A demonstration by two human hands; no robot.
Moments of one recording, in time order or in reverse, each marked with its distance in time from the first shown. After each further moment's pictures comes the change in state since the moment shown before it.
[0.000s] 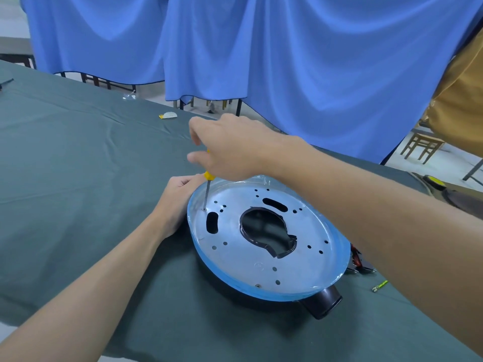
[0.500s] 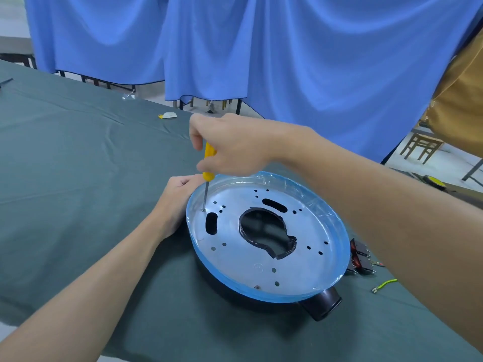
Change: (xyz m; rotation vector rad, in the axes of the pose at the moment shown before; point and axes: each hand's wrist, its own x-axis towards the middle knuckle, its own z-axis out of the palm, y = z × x) left_hand 0.001 0.000 -0.001 -0.016 -0.016 -0.013; right_hand -0.002 0.008 -0.011 0.155 -0.117 -0.047
